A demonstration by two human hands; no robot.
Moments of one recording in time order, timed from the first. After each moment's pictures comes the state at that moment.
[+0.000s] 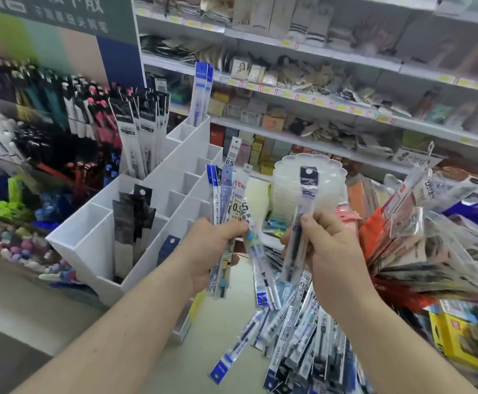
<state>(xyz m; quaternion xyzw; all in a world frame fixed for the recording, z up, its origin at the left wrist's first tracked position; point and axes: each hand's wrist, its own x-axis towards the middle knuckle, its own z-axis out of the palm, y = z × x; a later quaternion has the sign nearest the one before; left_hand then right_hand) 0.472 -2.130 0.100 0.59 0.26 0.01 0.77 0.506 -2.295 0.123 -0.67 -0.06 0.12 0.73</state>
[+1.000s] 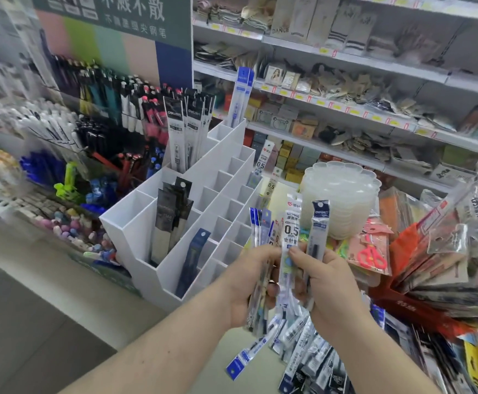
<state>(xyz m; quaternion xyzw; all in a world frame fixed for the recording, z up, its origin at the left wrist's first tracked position) 0.446 -2.156 0.078 0.43 0.22 -0.19 0.85 0.493 -2.279 0.081 -0.65 0.00 0.23 0.72</state>
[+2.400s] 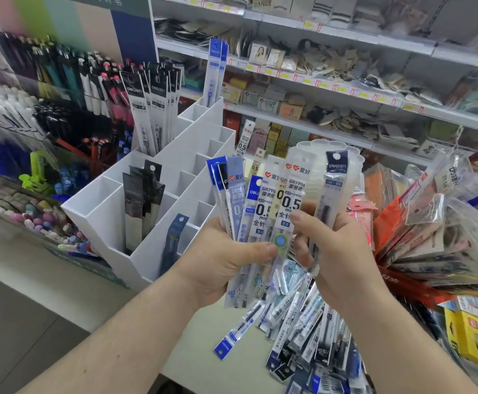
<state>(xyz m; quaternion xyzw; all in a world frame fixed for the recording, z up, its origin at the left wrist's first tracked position) 0.430 -2.153 0.098 0.55 0.11 0.01 0.83 0.497 -2.303 0.120 -0.63 -0.10 0.20 0.75</state>
